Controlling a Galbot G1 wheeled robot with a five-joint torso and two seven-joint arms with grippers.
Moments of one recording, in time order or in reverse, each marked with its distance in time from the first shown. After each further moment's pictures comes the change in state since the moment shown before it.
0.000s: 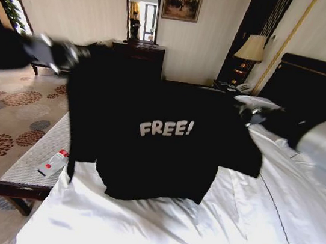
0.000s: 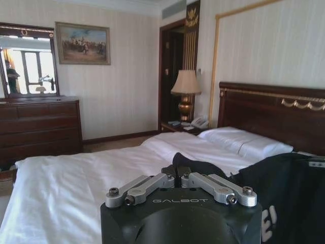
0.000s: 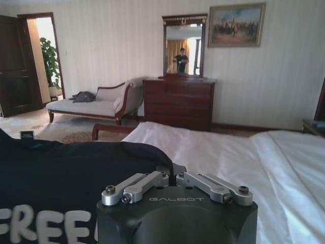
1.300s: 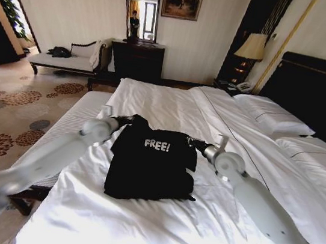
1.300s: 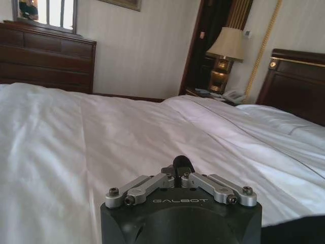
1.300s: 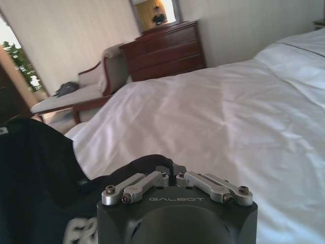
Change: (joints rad) left arm -0.034 -1.144 0.705 1.053 0.989 -0.158 0.164; right arm 0.143 0.576 -0.679 -0.869 -0.812 0.247 -0.548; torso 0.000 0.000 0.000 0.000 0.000
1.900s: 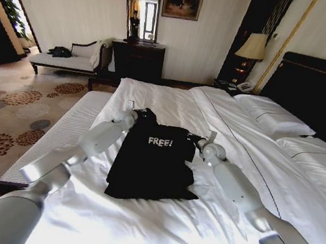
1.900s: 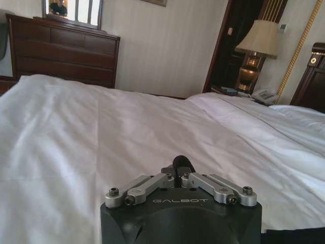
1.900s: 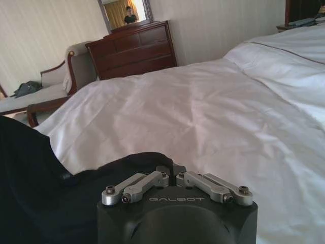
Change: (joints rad) left arm -0.101 -0.330 -0.024 0.570 0.177 -0.104 0.129; right arm 0.201 0.198 -0.101 -0.457 -0.168 0.101 -0.077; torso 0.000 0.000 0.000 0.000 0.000
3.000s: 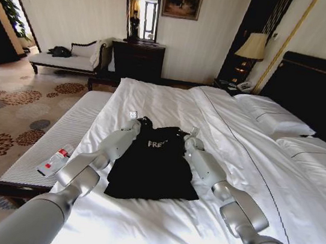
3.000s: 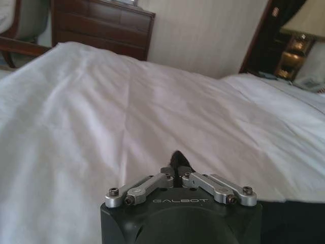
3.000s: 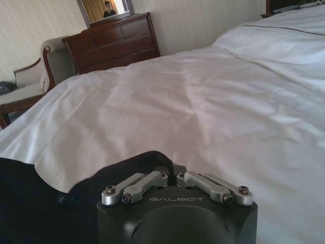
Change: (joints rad) left arm 0.063 -0.149 -0.203 0.216 0.186 -0.013 -0.012; right arm 0.127 0.242 0.016 -0.401 -0.137 0.104 -0.042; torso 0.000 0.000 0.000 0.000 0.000
